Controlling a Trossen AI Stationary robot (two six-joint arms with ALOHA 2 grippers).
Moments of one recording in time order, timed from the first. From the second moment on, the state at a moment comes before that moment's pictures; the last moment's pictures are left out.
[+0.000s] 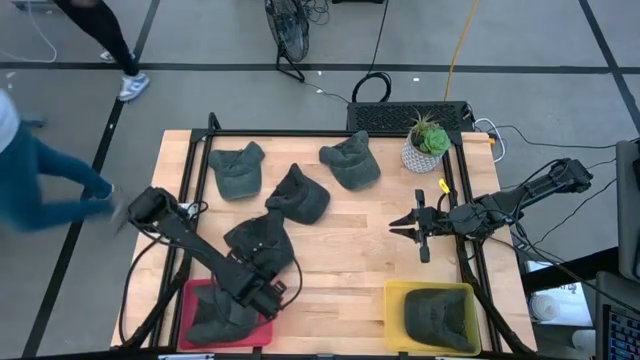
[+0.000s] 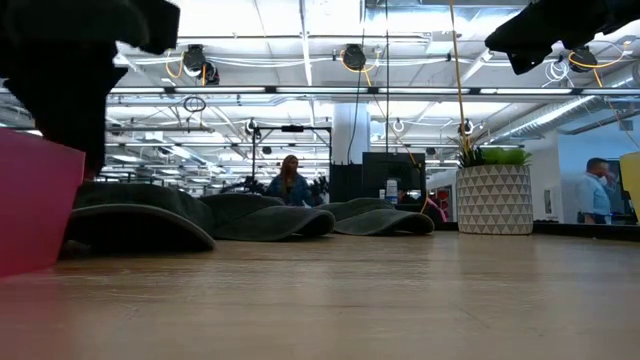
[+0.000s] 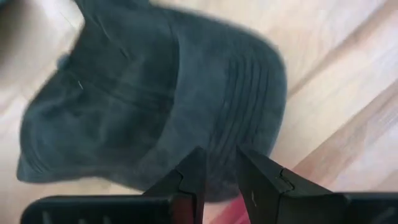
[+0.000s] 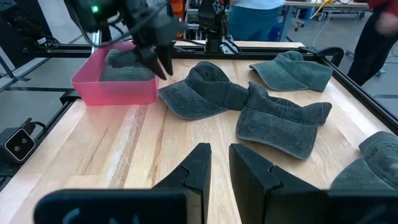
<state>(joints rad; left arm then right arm) -0.63 1.84 1.31 -1.17 -0.35 -1.45 0.41 0.68 0.47 -0.11 0.39 0.14</state>
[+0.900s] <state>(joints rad) -0.69 1.80 1.31 -1.25 -0.22 -1.52 0.41 0.68 0.47 -0.11 0.39 0.15</state>
